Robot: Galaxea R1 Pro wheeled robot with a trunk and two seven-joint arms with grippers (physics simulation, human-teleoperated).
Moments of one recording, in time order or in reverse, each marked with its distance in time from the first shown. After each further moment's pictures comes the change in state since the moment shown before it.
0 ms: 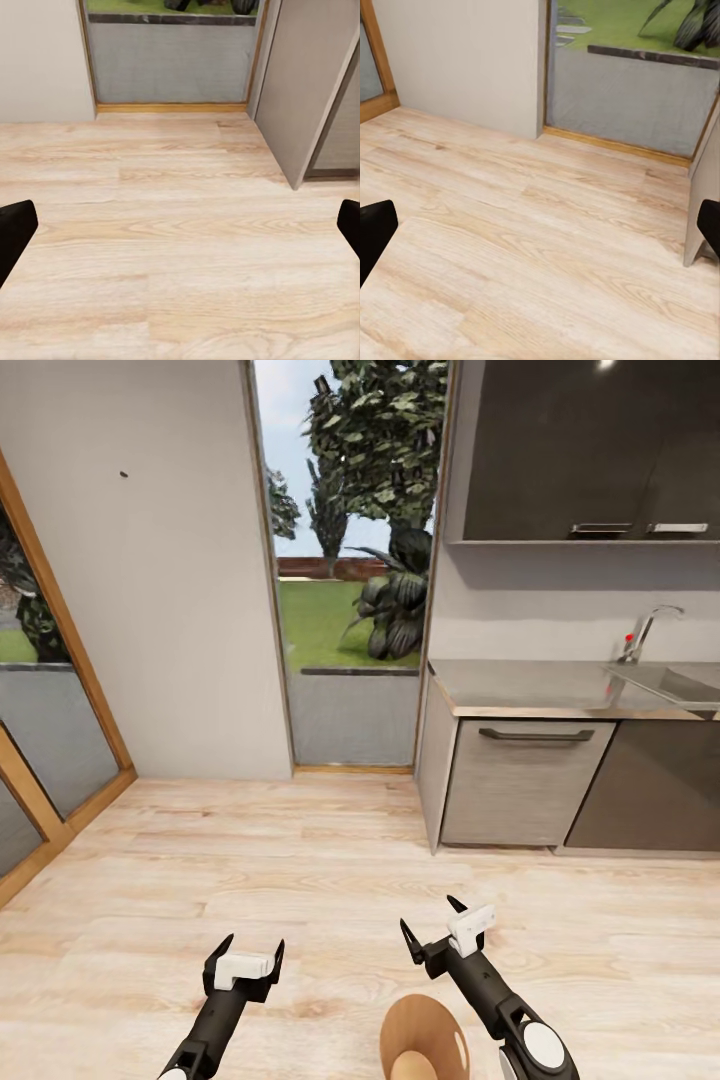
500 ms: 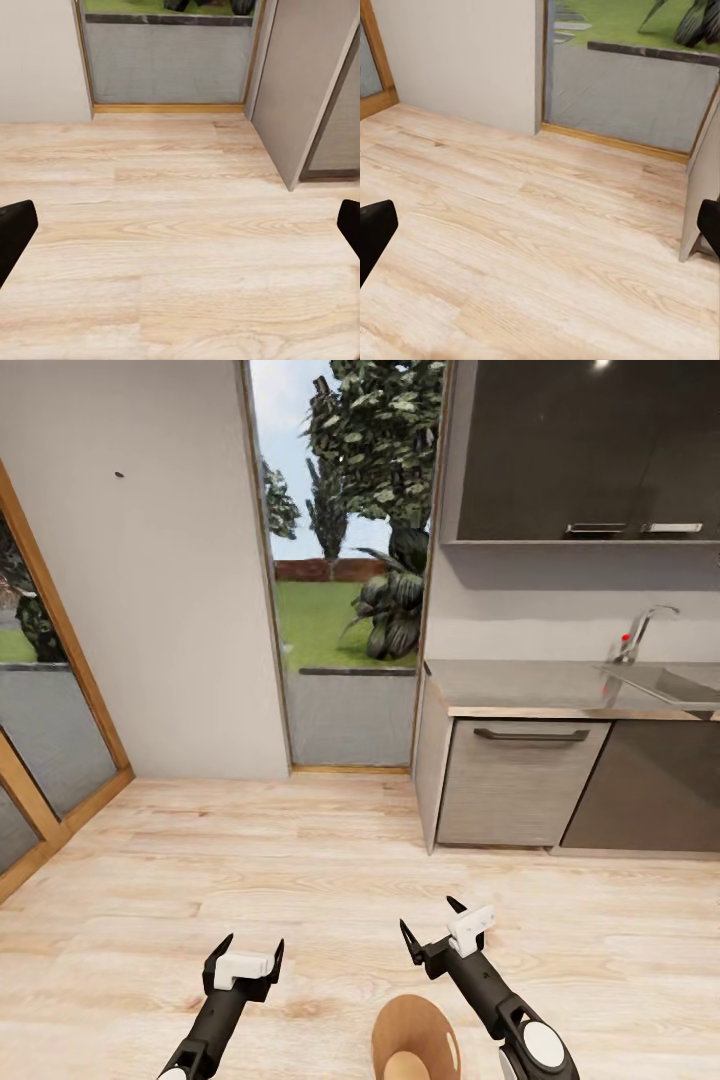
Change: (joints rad) left arm -0.001 0.000 0.001 0.000 0.001 0.000 0.000; right arm -0.001 0.000 0.000 -0.001 -0.002 0.011 0.003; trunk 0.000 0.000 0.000
